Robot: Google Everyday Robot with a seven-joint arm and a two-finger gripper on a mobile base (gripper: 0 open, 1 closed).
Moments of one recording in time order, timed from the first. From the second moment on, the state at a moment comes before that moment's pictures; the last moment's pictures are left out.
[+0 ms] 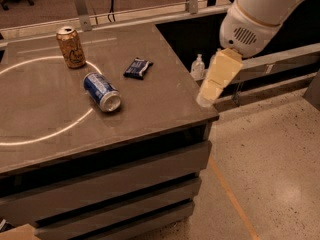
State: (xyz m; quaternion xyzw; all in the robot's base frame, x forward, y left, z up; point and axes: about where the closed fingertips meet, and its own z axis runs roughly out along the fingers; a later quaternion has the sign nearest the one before) arm 0.507 -0.127 0.960 -0.51 0.84 0.03 0.16
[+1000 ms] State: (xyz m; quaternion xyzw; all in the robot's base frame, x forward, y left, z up) arm 0.573 -0.061 0.972 -0.48 0.86 0.05 0.20
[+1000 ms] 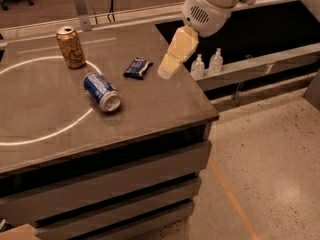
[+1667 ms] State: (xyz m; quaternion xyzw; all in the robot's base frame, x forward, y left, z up) arm 0.611 0.009 0.951 -0.41 0.89 0.08 0.19
